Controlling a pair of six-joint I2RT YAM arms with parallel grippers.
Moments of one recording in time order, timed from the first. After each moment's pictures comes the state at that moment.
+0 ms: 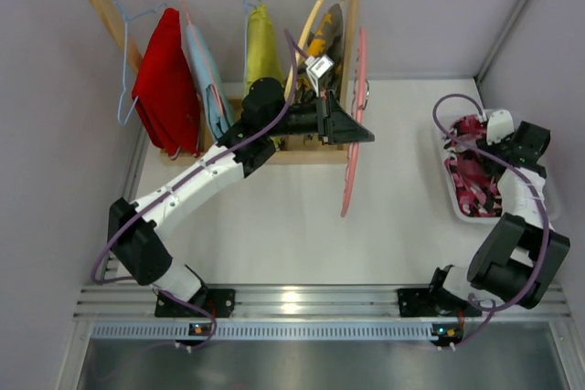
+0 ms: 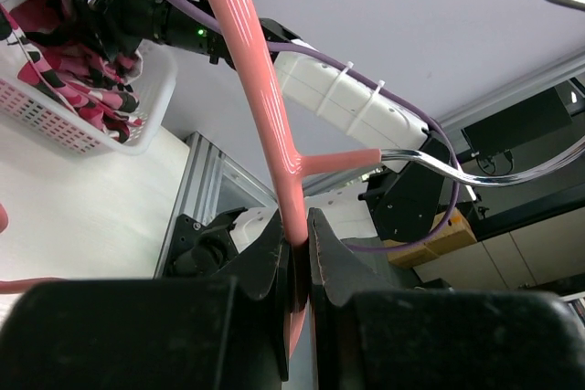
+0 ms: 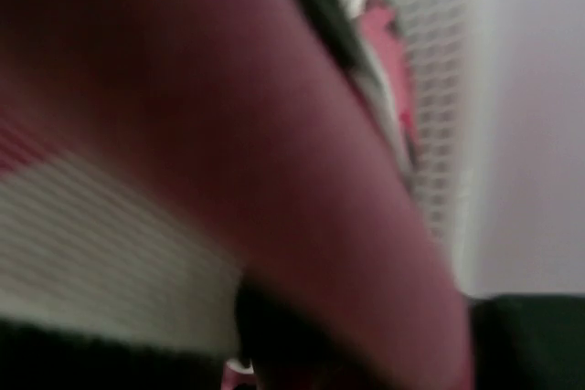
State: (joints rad) left arm -0.74 1.54 1.45 0.22 0.80 -1.02; right arm -0.49 1.33 0.91 -0.24 -0.12 -0.68
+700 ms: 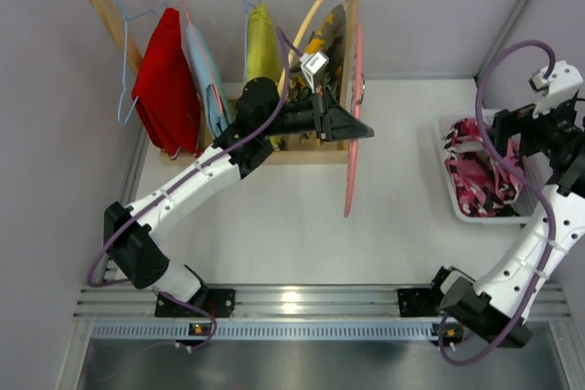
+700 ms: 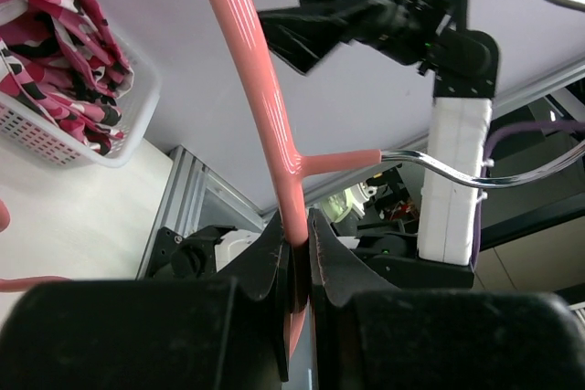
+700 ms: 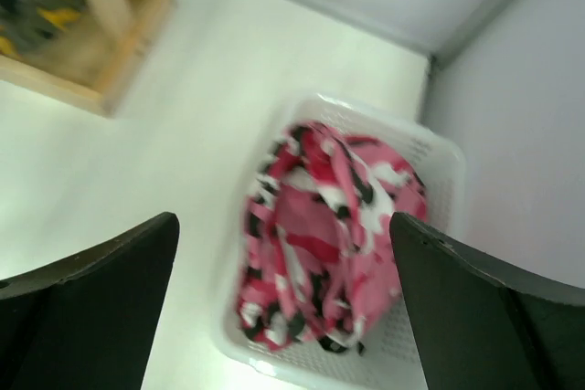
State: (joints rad) left arm -0.74 1.52 1.45 0.25 0.77 -1.08; right arm -0.68 1.11 1.64 -1.10 -0.81 -0.66
